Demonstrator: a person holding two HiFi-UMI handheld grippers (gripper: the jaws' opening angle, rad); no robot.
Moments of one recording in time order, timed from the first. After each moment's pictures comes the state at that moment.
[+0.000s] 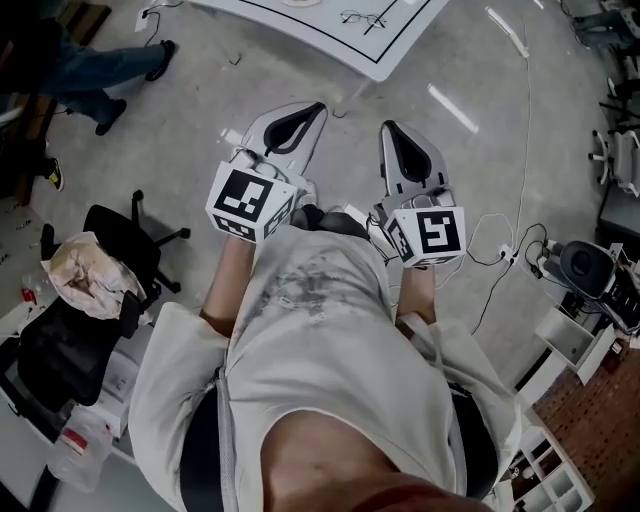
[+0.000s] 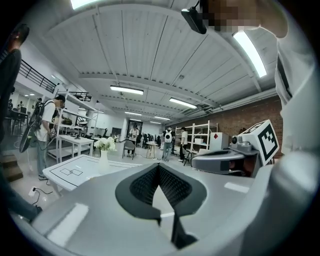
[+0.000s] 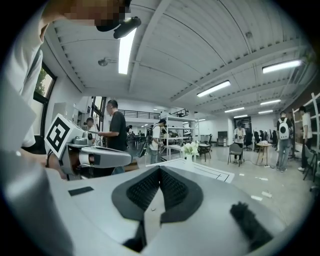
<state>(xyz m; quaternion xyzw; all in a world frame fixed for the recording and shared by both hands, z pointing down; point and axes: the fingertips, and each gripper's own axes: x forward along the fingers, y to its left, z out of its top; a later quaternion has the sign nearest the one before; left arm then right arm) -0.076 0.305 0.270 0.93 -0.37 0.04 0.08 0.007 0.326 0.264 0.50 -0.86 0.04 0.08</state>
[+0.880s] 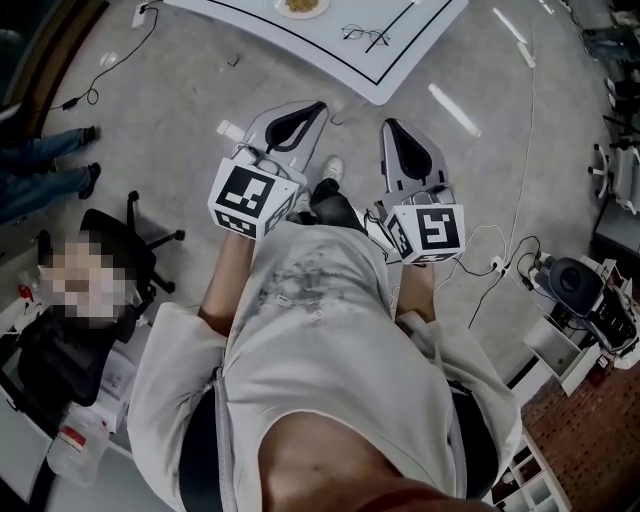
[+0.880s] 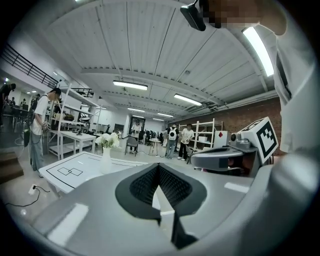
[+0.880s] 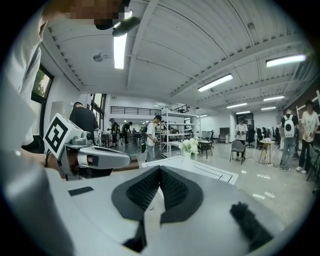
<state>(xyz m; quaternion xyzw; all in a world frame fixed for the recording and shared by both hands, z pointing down) -0.061 0.217 0.289 0.92 -0.38 0.05 0.09 0.022 0.233 0.279 0.49 -0.86 0.05 0.10</state>
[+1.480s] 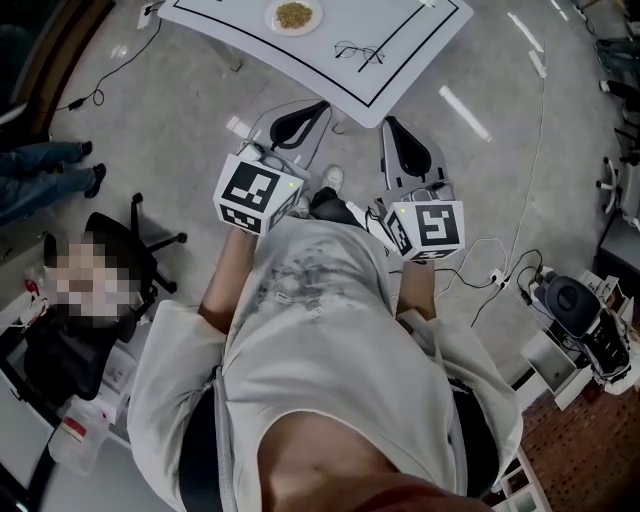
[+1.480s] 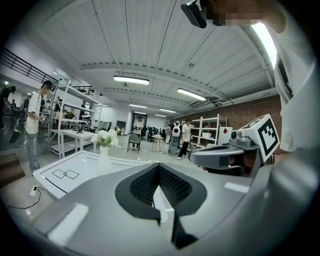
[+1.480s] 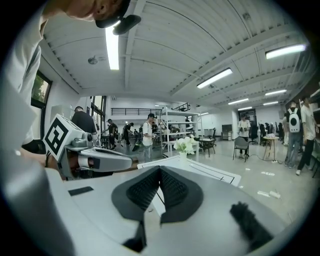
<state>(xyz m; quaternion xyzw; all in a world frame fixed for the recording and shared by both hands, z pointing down) -0.019 0.141 0.300 0.91 -0.39 0.08 0.10 0.059 0.154 0.287 0.47 -0.87 0.07 0.09</state>
